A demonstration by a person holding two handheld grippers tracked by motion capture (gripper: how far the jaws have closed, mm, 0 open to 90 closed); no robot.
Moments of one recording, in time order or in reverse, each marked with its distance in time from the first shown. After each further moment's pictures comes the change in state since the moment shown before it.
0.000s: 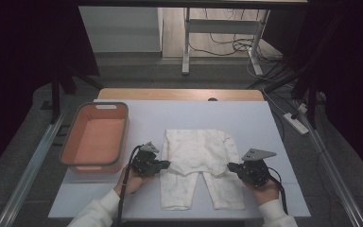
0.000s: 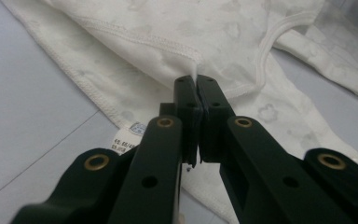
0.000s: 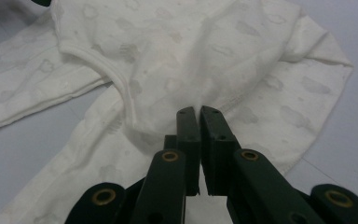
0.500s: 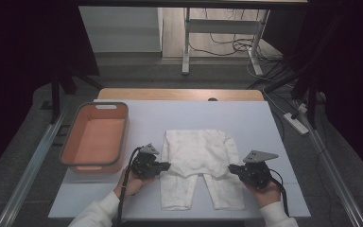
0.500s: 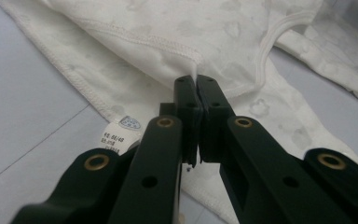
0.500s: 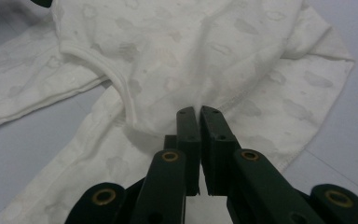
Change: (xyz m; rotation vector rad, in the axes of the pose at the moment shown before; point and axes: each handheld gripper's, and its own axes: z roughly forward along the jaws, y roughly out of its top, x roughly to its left) left arm -0.005 -0.003 -0.002 0.000 -0.007 0.002; right arm 0.002 -0.004 -0.005 0.002 0.009 0.008
